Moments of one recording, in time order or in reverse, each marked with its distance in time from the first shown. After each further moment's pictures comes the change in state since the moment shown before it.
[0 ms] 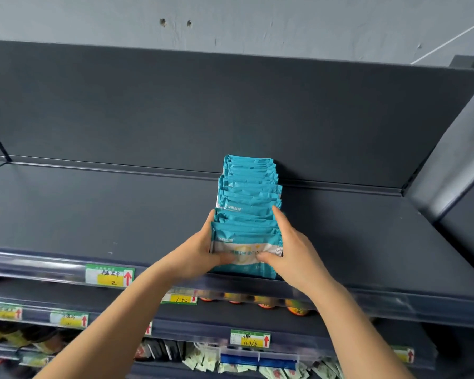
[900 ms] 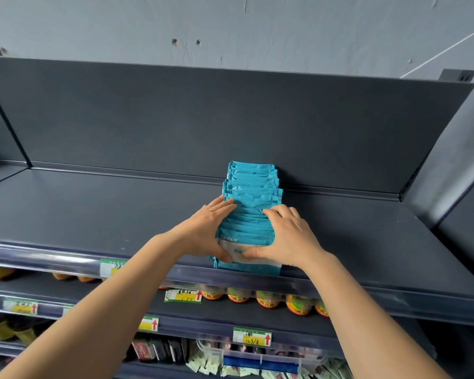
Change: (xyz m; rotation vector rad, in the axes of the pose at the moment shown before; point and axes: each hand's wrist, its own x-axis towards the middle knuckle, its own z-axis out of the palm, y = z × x) left_hand 0.016 0.023 -0.024 0.767 -0.028 0.061; right_hand 0.027 -0.007 -0.011 -0.481 -0.005 -0.102
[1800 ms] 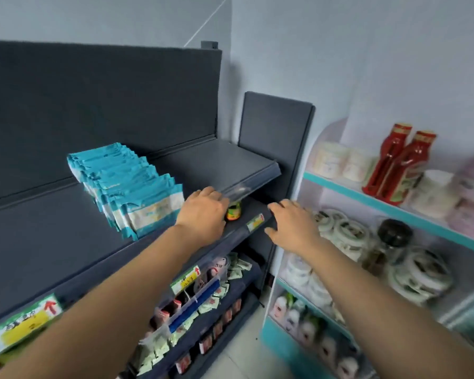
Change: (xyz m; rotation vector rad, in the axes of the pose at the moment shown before) left_hand -0.045 0.123 0.047 0.338 0.139 0.826; right_hand -0.238 -0.067 -0.004 -0.315 0.095 0.989
